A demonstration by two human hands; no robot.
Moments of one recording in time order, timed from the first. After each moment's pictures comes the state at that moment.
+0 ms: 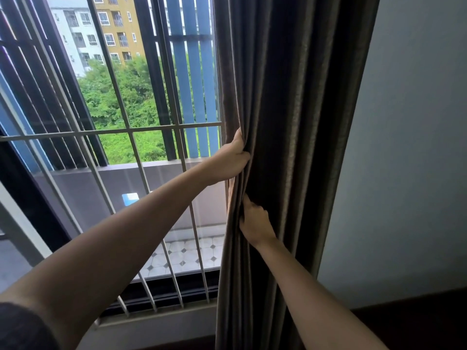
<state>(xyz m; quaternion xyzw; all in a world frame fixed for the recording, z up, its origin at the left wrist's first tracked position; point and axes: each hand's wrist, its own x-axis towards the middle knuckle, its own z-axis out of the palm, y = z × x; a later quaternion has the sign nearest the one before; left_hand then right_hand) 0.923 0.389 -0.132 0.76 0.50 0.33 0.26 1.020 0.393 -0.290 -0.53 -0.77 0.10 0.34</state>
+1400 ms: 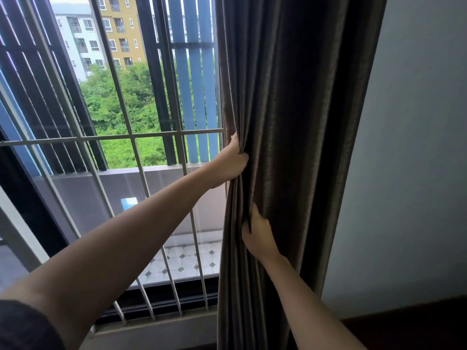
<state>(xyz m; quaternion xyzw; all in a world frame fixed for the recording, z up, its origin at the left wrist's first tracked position) 0.921 0.407 -0.135 0.70 0.51 0.36 0.35 1.023 0.379 -0.296 -0.51 -0.72 0.22 0.42</state>
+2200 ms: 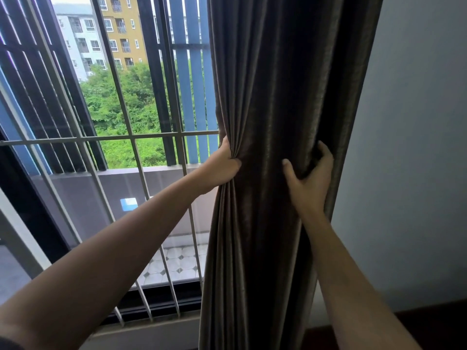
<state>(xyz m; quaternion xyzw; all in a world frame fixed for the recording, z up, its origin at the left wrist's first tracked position) 0.904 0.409 -0.140 0.70 0.52 0.38 0.31 1.091 0.392 -0.193 -0.46 -0.54 0.12 0.70</state>
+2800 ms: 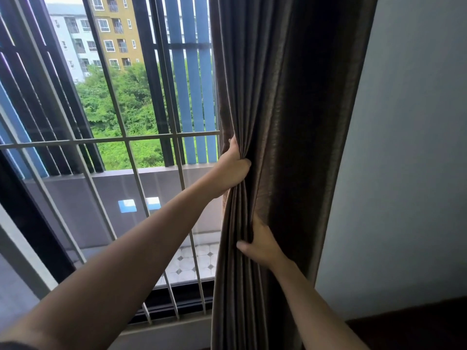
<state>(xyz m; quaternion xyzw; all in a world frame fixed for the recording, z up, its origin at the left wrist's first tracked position) 0.932 0.411 -0.143 0.67 0.51 0.40 0.35 1.045 0.380 -0.294 -0.48 -0.73 0.32 0.36</state>
